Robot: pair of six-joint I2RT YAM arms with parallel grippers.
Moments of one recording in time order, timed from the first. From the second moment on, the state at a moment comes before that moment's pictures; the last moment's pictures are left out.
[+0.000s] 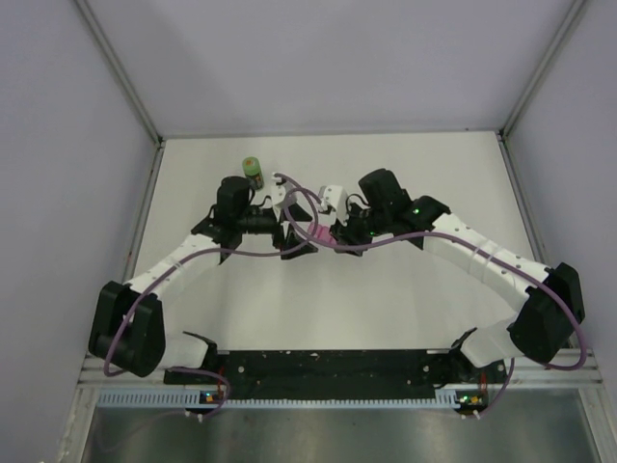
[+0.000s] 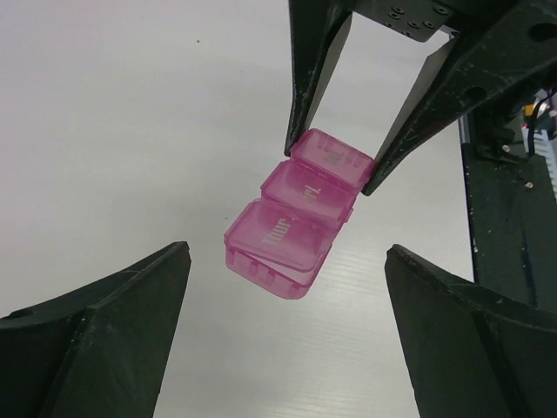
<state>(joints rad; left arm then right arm) -0.38 1.36 0.86 0.08 1.02 0.19 0.73 1.42 1.23 -0.60 -0.37 -0.45</state>
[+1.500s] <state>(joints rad) -0.33 1.47 0.86 0.40 1.00 -0.13 0.77 1.41 1.22 -0.62 -0.40 -0.48</state>
